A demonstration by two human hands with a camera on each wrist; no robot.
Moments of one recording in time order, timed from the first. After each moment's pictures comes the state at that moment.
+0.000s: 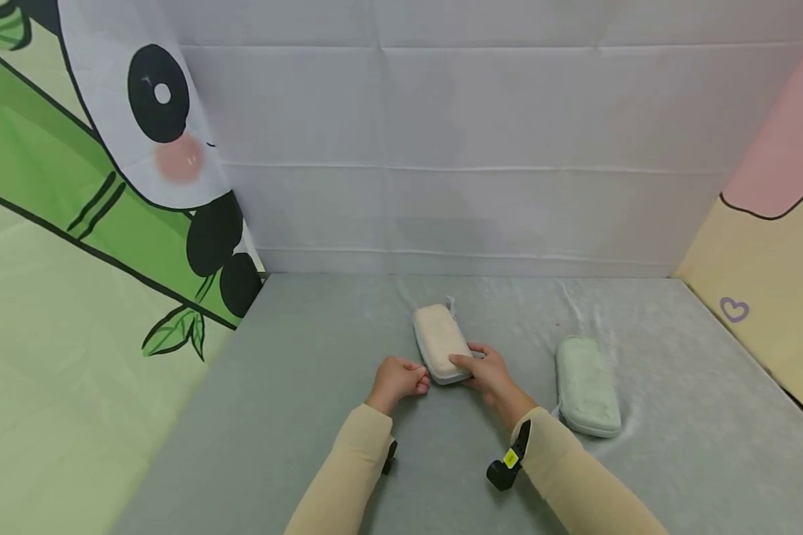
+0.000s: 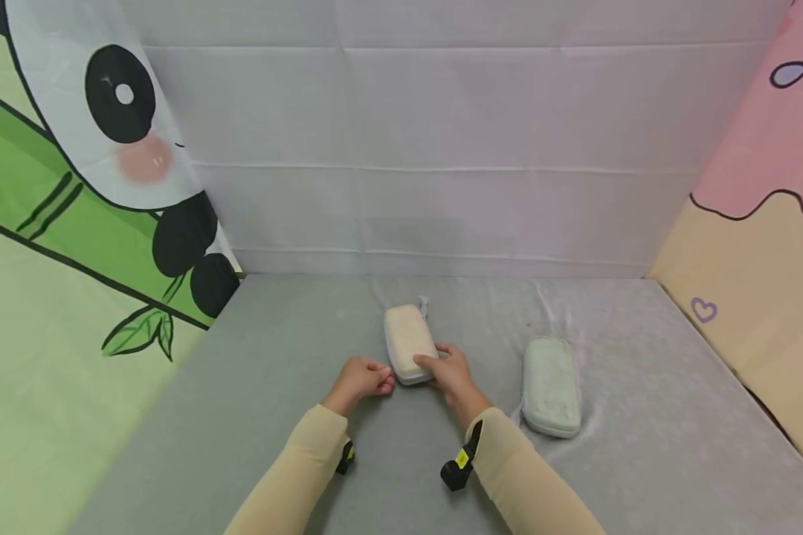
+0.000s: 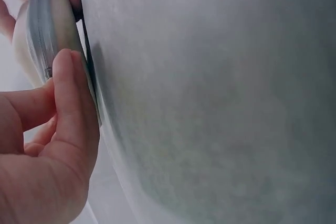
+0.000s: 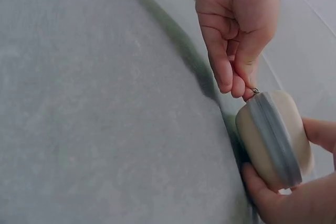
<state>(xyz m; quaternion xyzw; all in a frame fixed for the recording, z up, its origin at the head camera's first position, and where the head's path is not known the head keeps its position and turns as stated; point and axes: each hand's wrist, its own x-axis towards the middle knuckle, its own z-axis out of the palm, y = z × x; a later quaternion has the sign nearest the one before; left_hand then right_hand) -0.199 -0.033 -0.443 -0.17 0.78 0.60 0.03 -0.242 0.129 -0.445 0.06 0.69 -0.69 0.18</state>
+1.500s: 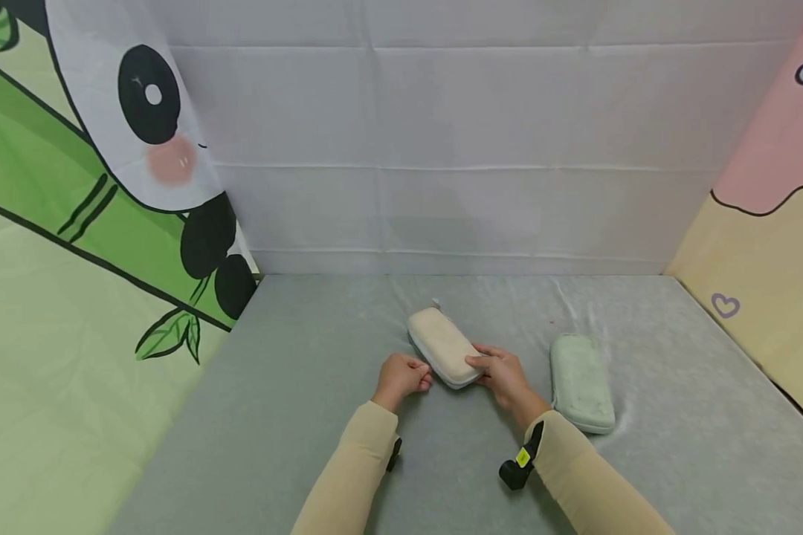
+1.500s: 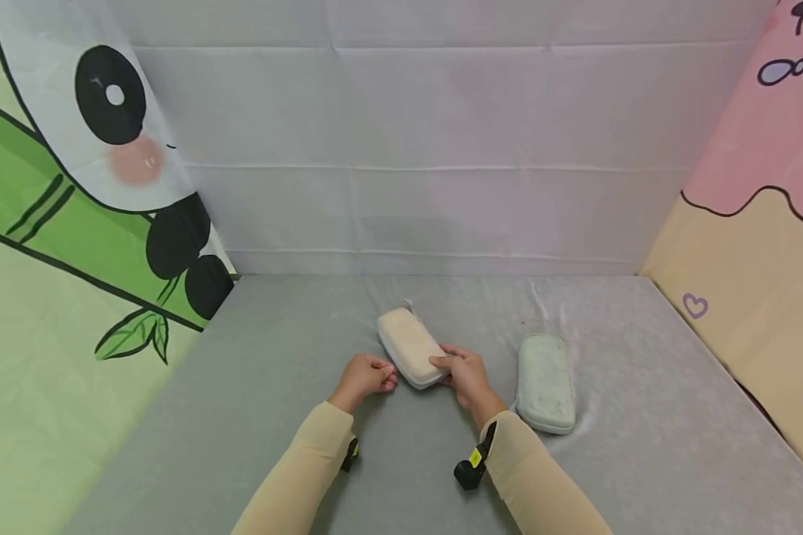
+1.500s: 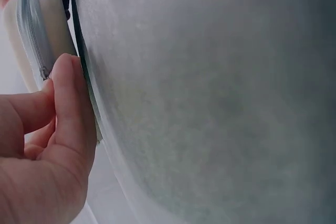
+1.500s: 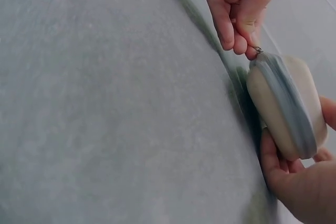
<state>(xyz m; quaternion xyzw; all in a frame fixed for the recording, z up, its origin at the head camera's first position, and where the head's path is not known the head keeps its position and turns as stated) -0.203 -0.025 -0.442 -0.15 0.81 0.57 0.02 -0.249 0.156 -0.457 0.05 0.65 -0.74 0.17</state>
